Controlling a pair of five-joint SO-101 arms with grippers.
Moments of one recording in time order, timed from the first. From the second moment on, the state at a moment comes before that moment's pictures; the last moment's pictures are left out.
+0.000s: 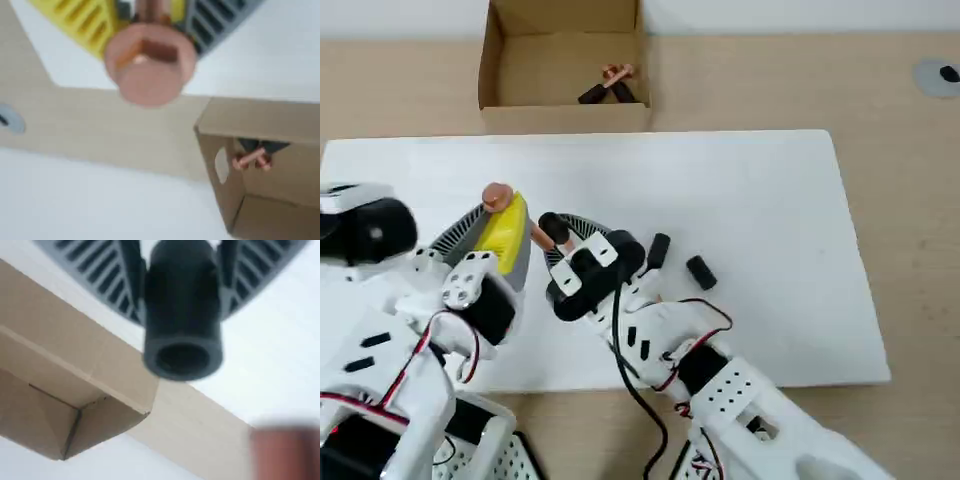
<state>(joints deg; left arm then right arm) 17.1 -83.0 38.5 59.4 13.5 -46.0 -56.5 86.1 -14.2 2.1</state>
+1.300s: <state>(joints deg) 15.0 -85.0 62.7 32.6 -0.2 -46.0 -56.4 86.2 -14.1 -6.2</state>
